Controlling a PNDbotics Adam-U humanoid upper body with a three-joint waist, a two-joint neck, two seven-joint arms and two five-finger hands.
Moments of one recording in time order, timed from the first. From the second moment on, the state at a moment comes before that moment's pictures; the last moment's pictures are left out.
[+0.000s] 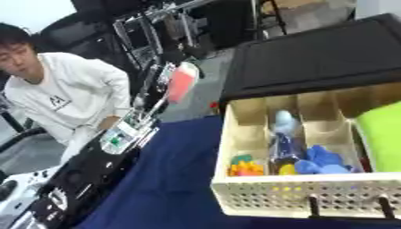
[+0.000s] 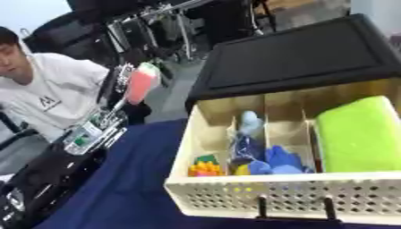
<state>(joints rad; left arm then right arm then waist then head) -0.66 0.85 -0.07 -1.46 0.46 -0.63 -0.03 -0.62 -0.51 -0.45 -1.99 -0.07 -0.36 -0.89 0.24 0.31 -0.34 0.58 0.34</state>
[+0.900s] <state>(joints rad) -0.64 0.86 -0.13 -1.53 0.23 -0.82 -0.02 -0.62 -0.50 -0.43 -1.99 -0.07 -0.35 -0.89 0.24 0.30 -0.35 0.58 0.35</state>
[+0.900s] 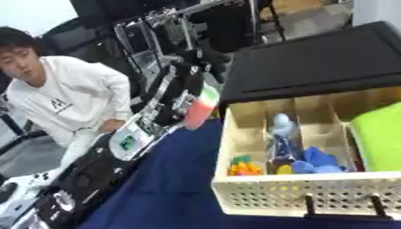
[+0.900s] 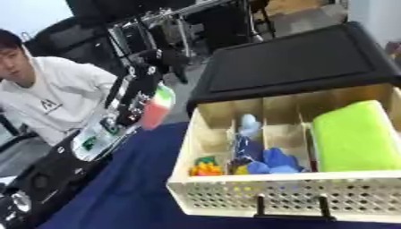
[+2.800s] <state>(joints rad) -0.63 0.90 -0.17 -1.56 0.11 -0.91 0.17 -0.66 -0.47 -0.38 -1.99 -0.08 -0.34 -0.89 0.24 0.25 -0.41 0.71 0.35</state>
